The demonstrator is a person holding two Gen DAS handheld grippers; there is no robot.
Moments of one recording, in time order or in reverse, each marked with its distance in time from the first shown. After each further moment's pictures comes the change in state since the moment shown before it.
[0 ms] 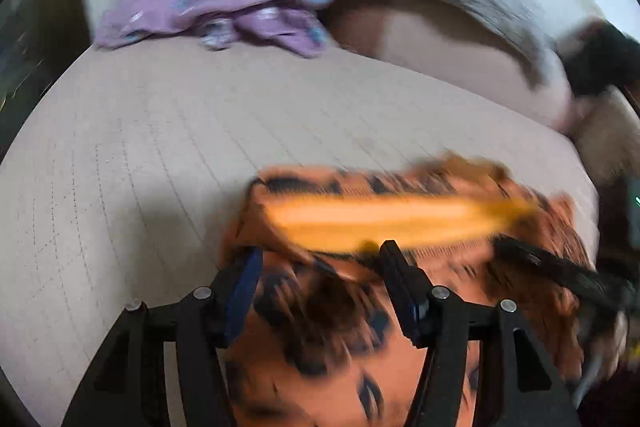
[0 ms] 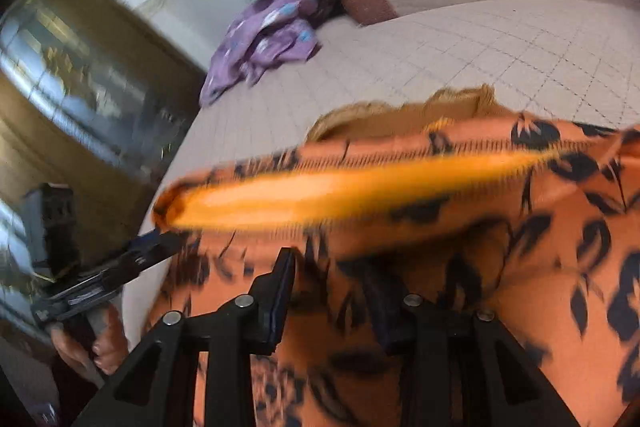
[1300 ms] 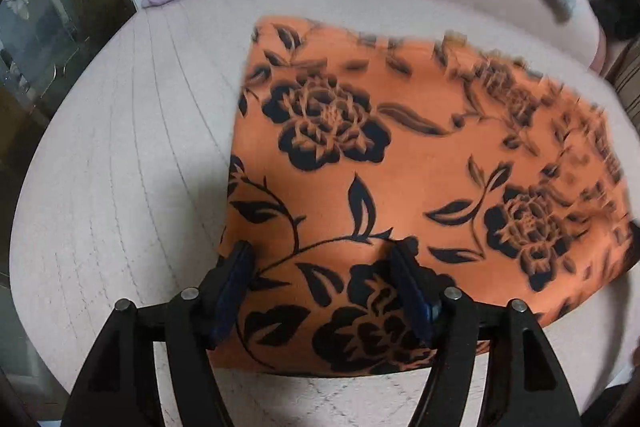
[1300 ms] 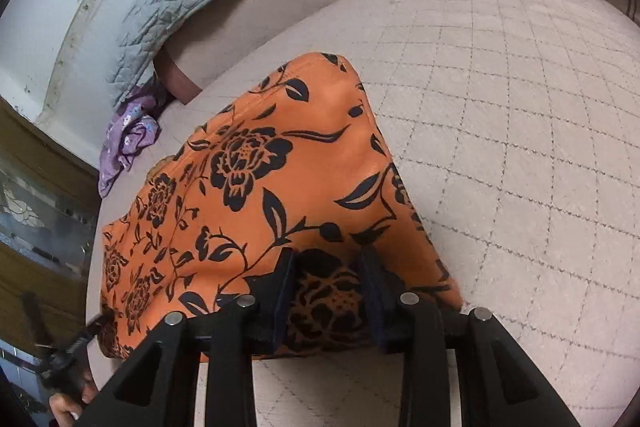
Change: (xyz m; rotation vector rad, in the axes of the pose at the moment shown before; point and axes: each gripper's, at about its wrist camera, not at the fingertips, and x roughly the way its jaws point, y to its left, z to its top) left arm -0.032 -0.044 -0.110 0.084 0.152 0.244; right arm -0.207 -0.113 -0.114 0.347 -0.180 -0.362
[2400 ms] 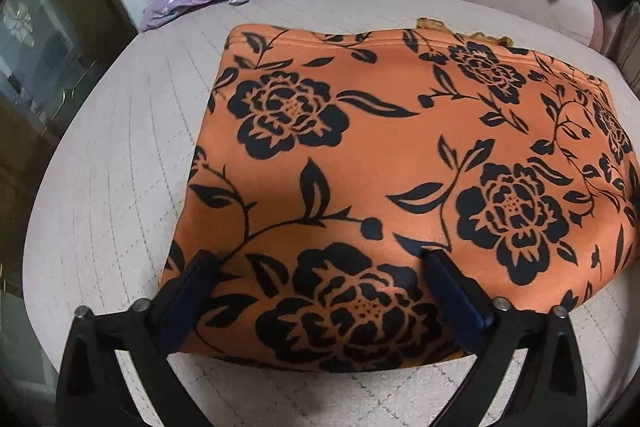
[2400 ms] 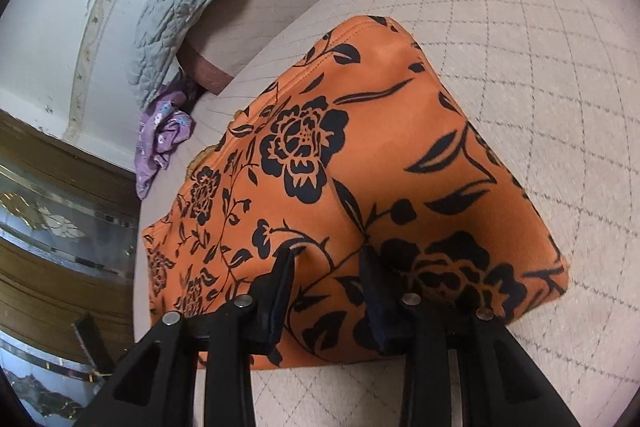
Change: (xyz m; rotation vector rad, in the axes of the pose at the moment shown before) left arm -0.009 -0.033 -0.017 0.041 -0.051 0.058; right arm 0.023 0.027 -0.005 0.088 0.083 0.169
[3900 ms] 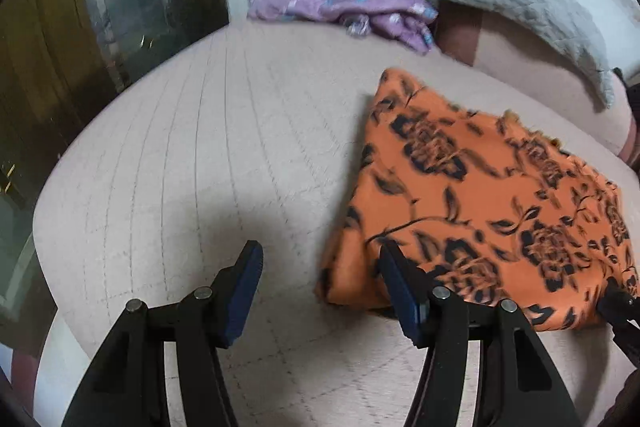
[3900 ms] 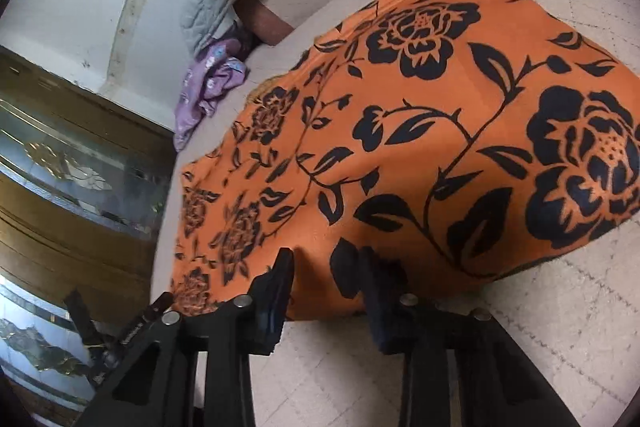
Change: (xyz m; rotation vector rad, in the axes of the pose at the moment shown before) left arm -0.052 0.090 -0.042 -0.310 -0.166 0.053; right arm 0.022 0.052 -0.056 -0.114 0.075 0.126
